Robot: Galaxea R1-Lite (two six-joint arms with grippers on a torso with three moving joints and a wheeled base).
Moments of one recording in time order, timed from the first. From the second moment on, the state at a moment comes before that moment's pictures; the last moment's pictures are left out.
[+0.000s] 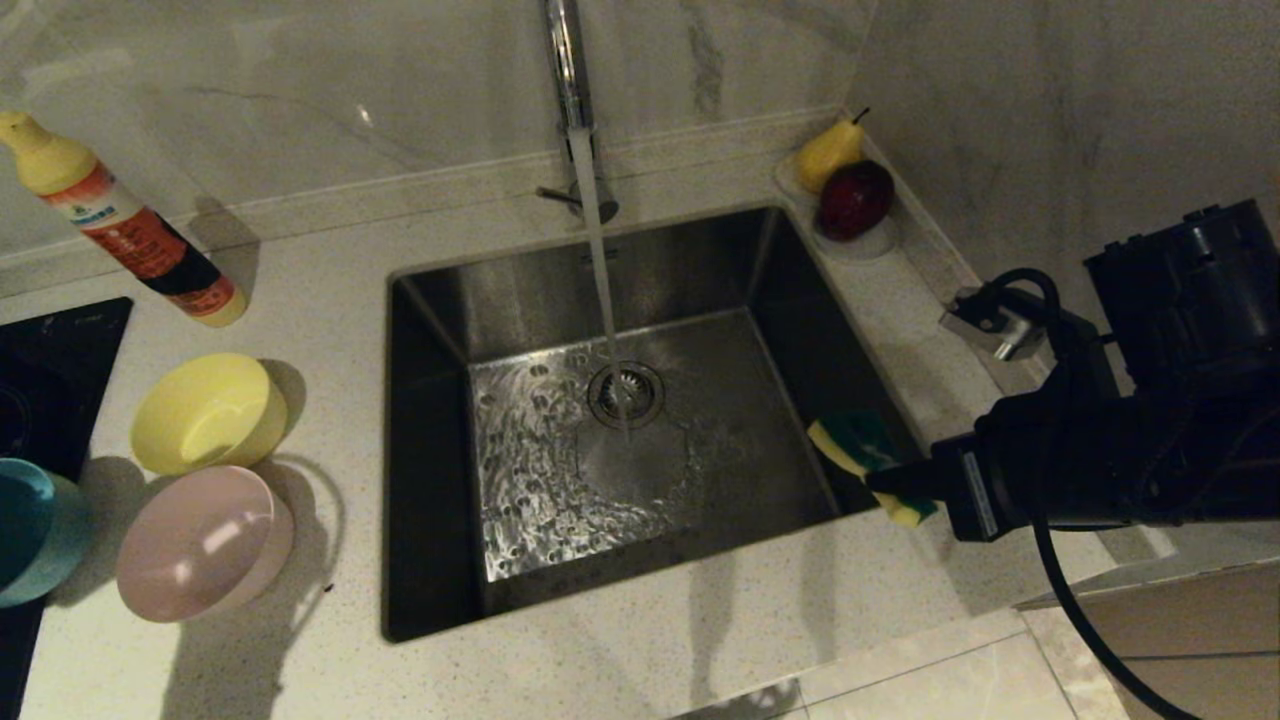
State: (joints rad) left arm 0.93 1.55 -0.79 -0.11 -0.35 -0.26; right arm 0.56 1.49 -1.13 0.25 0.14 0.19
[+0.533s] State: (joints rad) left arm 0.93 1.33 -0.96 0.03 -0.35 -0.32; right arm 0.56 1.48 -1.12 0.25 0.14 0.19
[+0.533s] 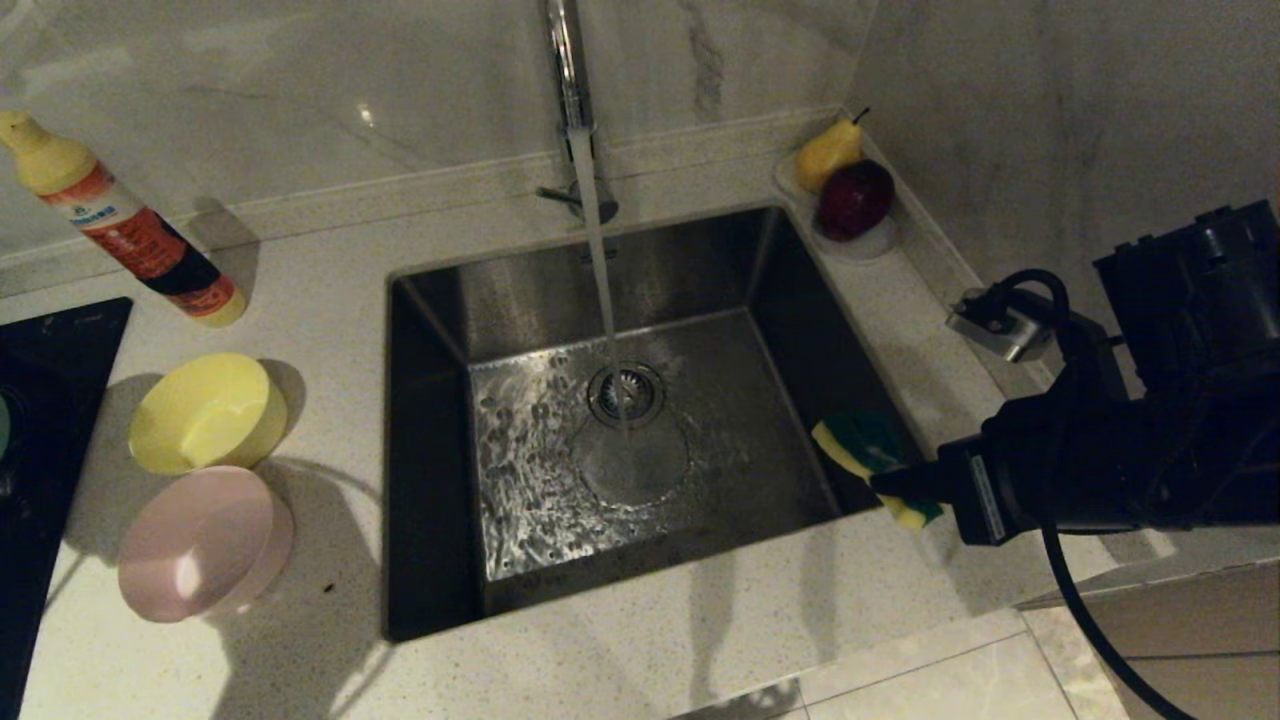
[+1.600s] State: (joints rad) left arm 0.18 1.27 -1.31 0.30 0.05 -0.47; right arm 0.57 1.44 -1.11 0.25 0.14 0.20
